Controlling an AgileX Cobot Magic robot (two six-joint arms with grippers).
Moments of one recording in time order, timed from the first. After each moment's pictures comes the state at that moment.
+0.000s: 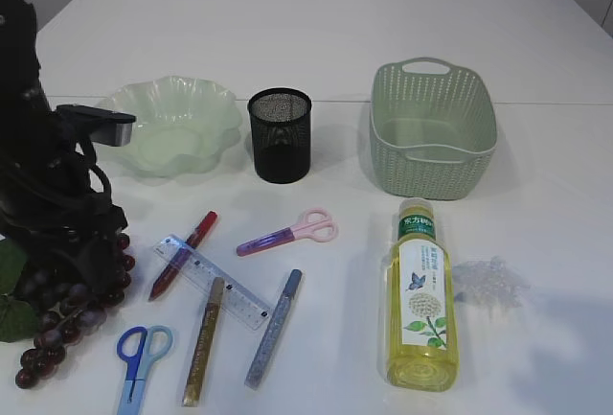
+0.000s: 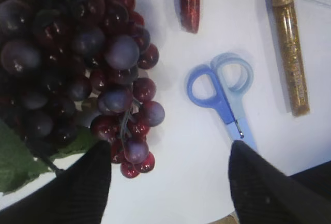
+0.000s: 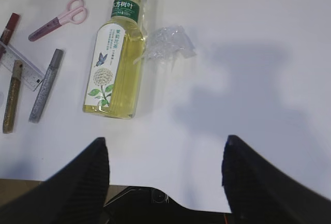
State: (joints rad) left arm -0.30 1.77 -1.18 -0.09 1.12 0.08; right arm 0.03 0.61 -0.75 0.20 1.15 0.11
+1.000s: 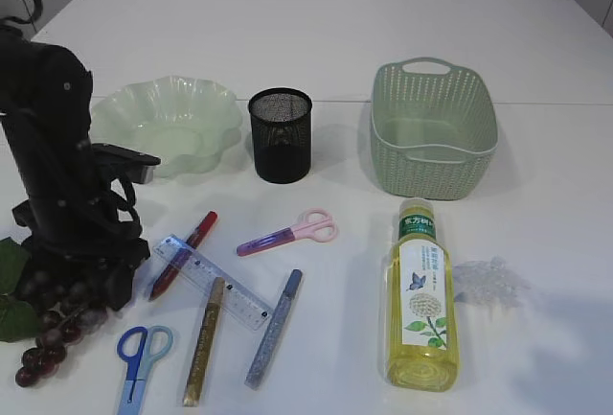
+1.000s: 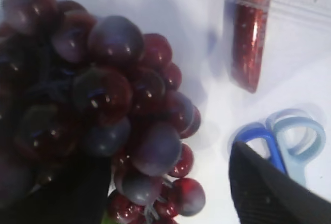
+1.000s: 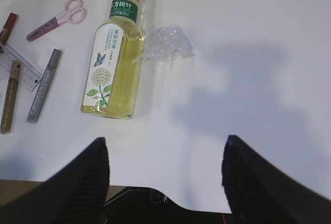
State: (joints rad) left arm -0.30 1.97 -1.21 -0.03 1.00 0.07; right arm 0.03 0.61 -0.75 0.20 1.15 0.11
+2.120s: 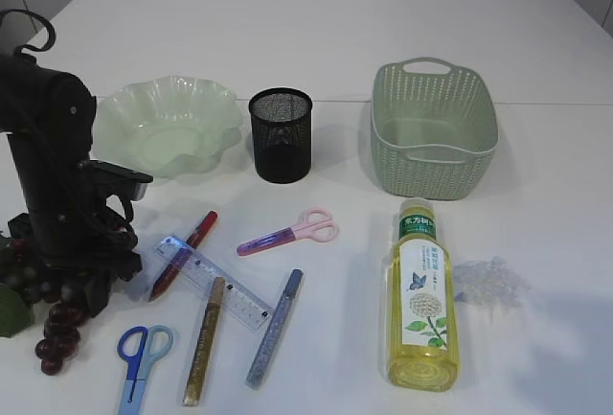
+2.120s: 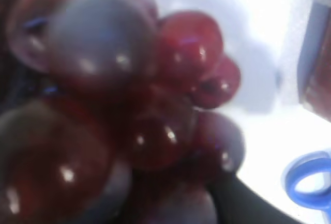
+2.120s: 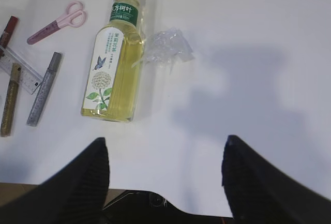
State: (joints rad) left arm -0.27 2.06 -1.22 0.02 0.97 0.05; right arm 0.03 0.61 -0.75 0.19 1.14 0.11
